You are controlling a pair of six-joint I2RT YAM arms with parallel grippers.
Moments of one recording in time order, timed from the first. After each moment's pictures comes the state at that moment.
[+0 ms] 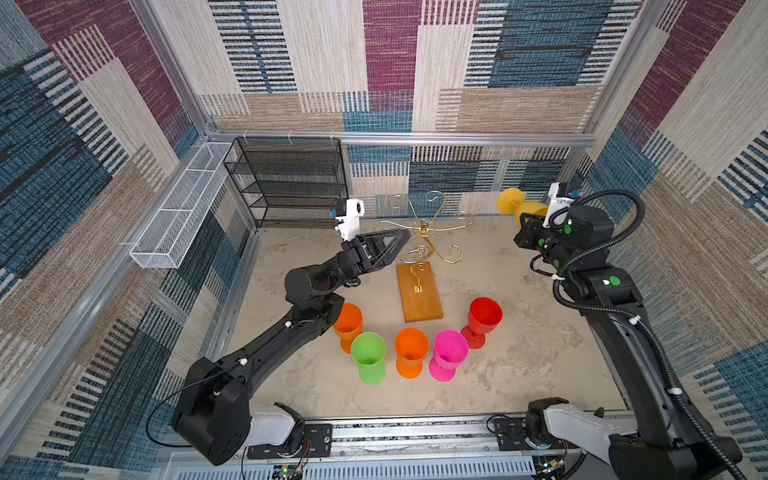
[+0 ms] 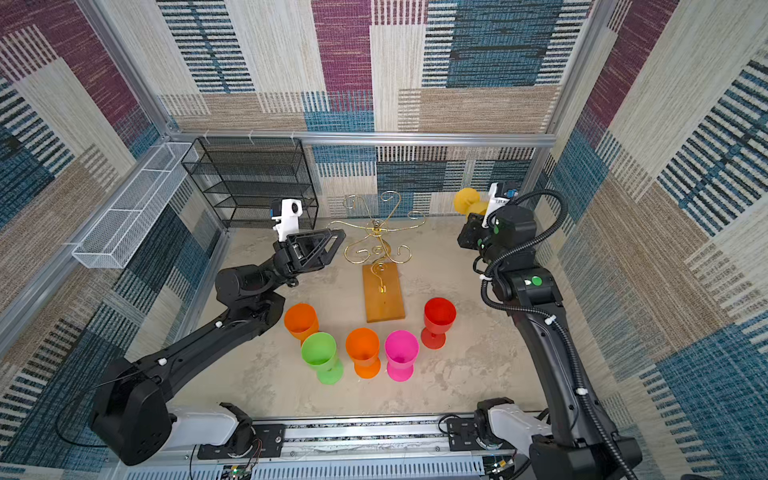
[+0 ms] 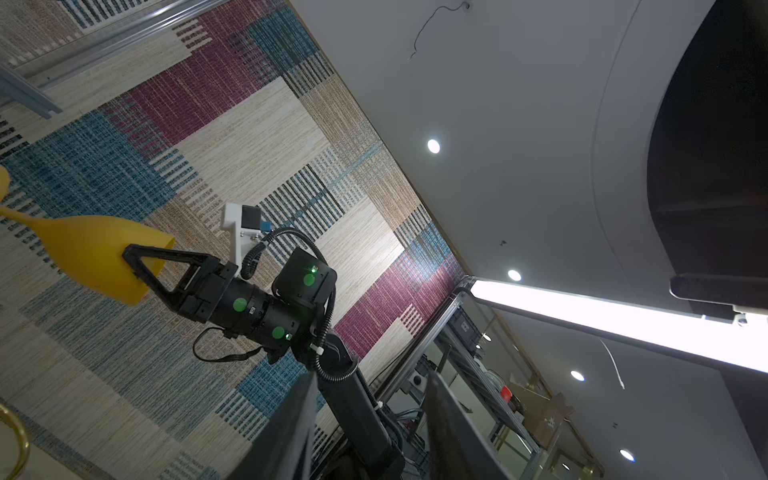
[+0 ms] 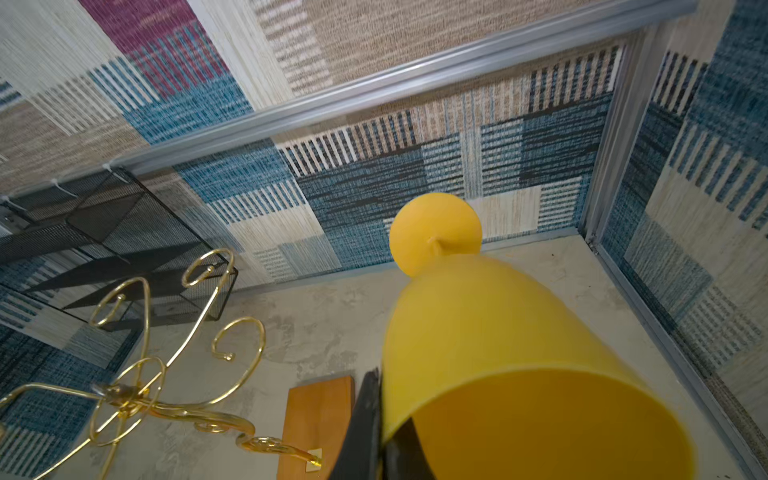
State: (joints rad) left arm -0.54 1.34 0.96 1.25 0.71 -1.60; right arm 0.14 1.15 1.35 -0.51 0.00 0.30
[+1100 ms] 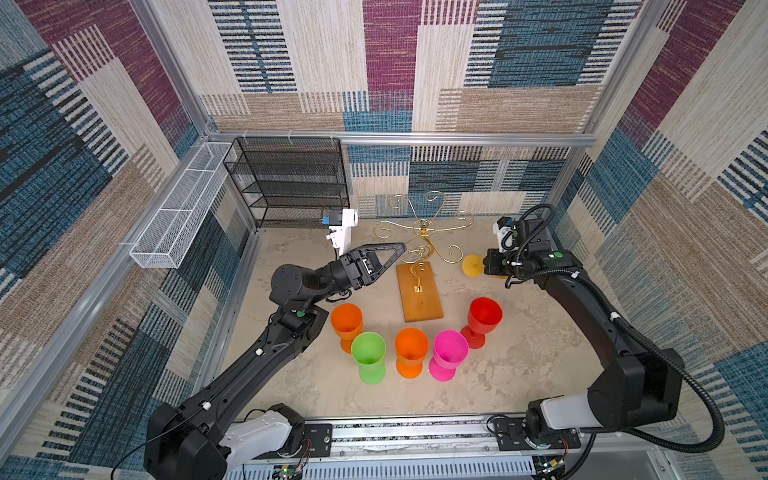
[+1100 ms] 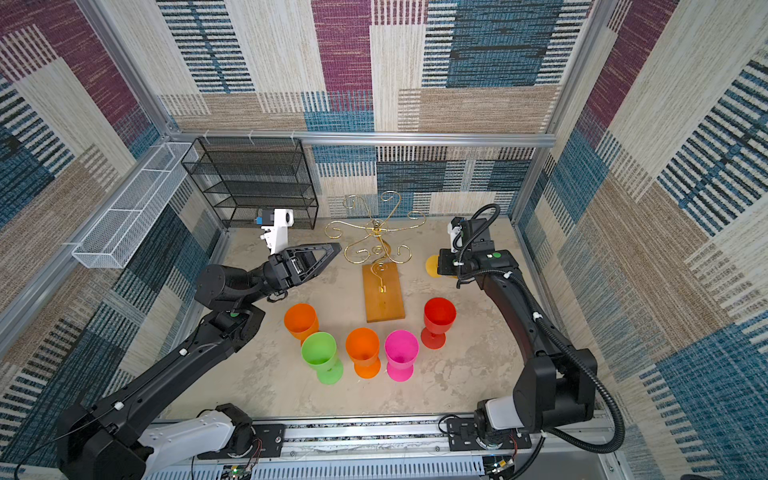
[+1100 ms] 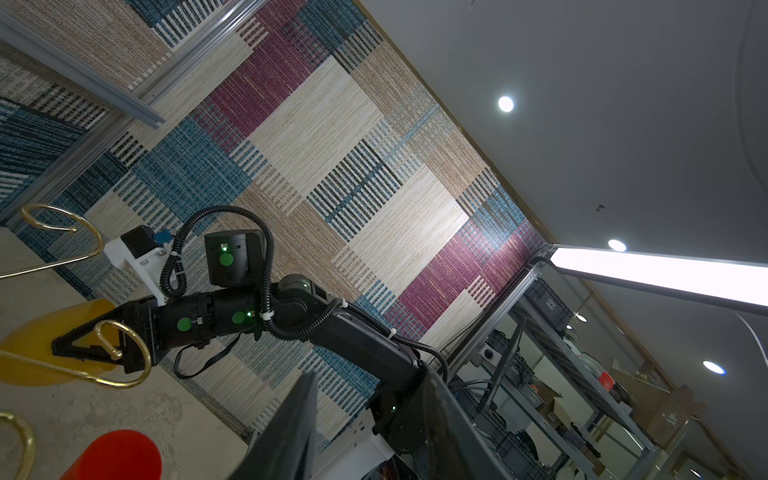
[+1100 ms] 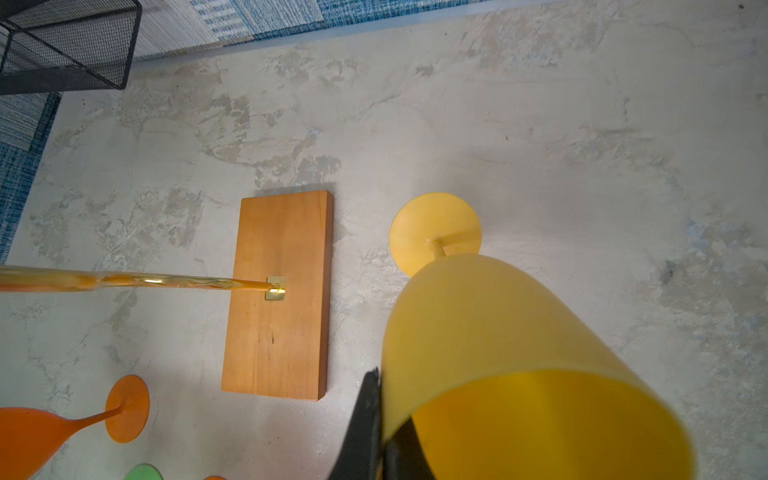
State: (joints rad) left arm -0.54 1.14 0.94 0.79 0.74 -1.25; right arm 0.15 1.43 1.27 -0.70 -0.18 0.18
